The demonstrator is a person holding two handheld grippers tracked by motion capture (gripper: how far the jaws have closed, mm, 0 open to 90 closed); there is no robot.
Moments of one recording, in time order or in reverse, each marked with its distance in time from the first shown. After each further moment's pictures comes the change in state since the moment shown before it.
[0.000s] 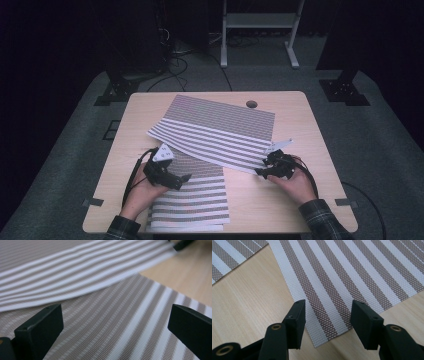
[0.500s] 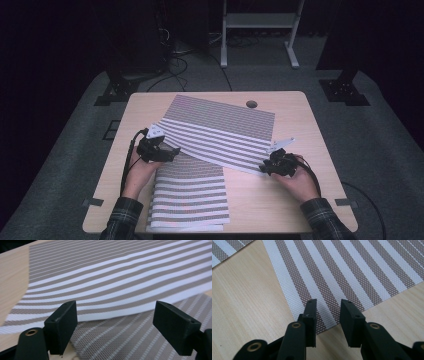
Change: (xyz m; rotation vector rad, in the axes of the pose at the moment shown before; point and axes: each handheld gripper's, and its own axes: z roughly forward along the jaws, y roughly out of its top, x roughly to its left) left arm 0.071 0.016 0.003 -0.052 0.151 -0.123; right arm -0.010 -0.003 -0.002 0.019 -0.005 -0.015
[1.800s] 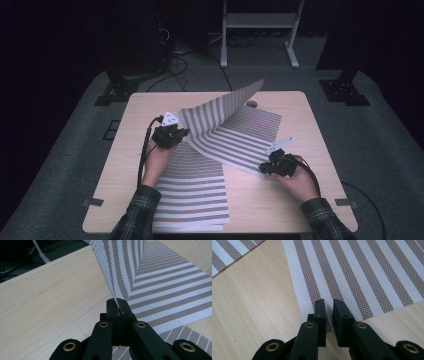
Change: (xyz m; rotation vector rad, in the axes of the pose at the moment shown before) left arm -0.007 0.048 0.030 -0.078 -0.001 0.034; right arm 0.001 0.001 0.000 0.013 0.051 -0.010
